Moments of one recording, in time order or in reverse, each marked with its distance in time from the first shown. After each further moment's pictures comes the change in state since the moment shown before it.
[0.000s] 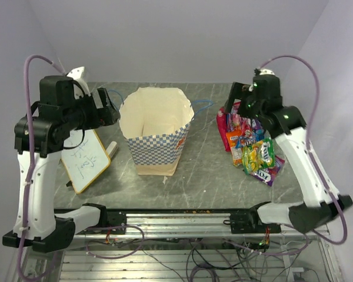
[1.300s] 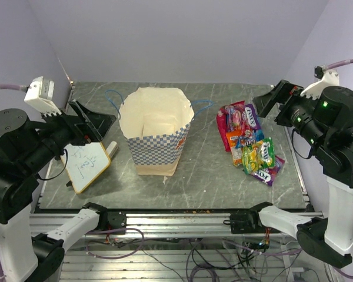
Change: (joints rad) left arm -0.178 -0.232 0.106 0.117 0.046 -0.171; right arm -0.003 -0.238 0.410 -0.294 -0.060 0.031
